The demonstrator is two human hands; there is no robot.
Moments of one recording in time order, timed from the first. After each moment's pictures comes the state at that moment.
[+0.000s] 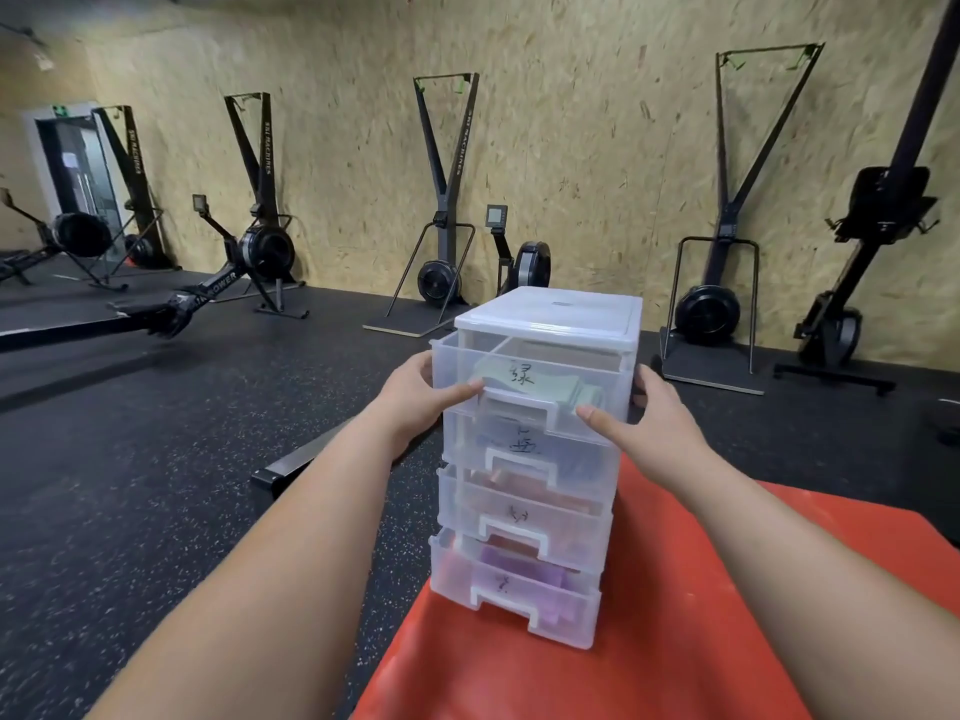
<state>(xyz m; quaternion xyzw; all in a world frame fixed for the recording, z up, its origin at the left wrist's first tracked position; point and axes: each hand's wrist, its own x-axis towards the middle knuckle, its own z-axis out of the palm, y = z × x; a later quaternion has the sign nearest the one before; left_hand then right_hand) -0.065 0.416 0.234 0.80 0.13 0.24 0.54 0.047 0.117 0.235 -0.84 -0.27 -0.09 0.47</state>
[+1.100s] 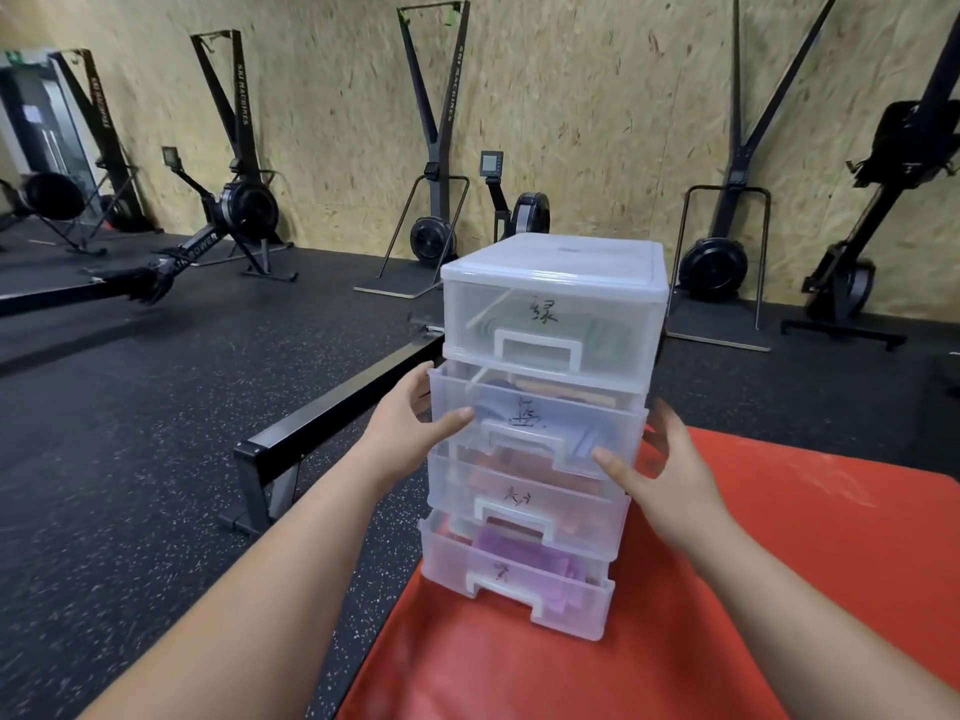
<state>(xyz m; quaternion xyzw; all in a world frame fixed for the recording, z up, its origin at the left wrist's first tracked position) -0.043 0.426 0.140 0.79 0.09 0.25 0.56 0.071 0.116 0.122 -0.80 -0.24 -0.04 0.54</state>
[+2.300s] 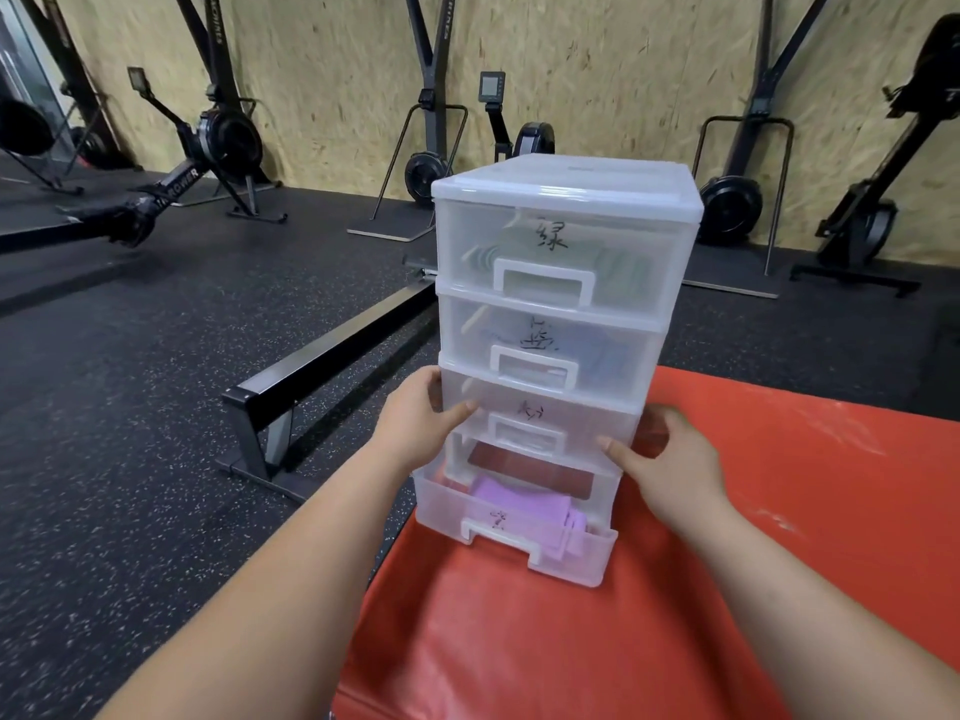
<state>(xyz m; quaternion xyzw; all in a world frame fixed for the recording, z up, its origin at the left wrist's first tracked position) -0.012 0.423 0.066 0.87 0.18 0.22 0.39 0.097 0.119 0.056 -0.86 -0.19 -0.08 0.46</state>
